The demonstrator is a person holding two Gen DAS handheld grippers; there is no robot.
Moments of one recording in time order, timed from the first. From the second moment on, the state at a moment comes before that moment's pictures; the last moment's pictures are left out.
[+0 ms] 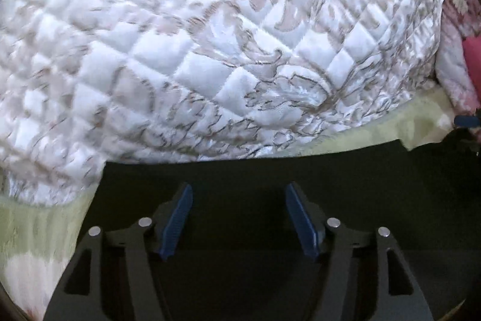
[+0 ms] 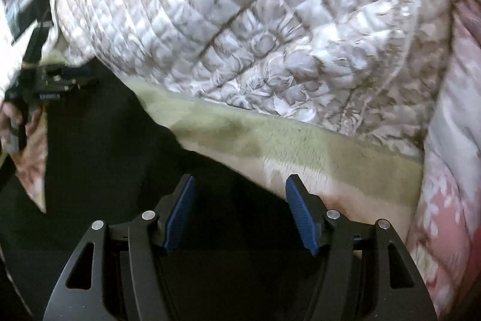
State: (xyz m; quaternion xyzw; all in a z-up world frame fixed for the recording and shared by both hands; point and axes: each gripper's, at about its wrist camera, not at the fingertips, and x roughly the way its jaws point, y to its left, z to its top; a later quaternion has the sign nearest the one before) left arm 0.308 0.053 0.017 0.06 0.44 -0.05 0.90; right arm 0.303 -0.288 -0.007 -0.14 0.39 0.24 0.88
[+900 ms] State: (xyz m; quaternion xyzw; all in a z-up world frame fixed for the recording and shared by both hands) left arm 0.117 0.049 0.120 0.04 0.32 -0.01 0.95; right arm 0.101 -0.280 0.071 -0.13 0.29 0.23 0.92
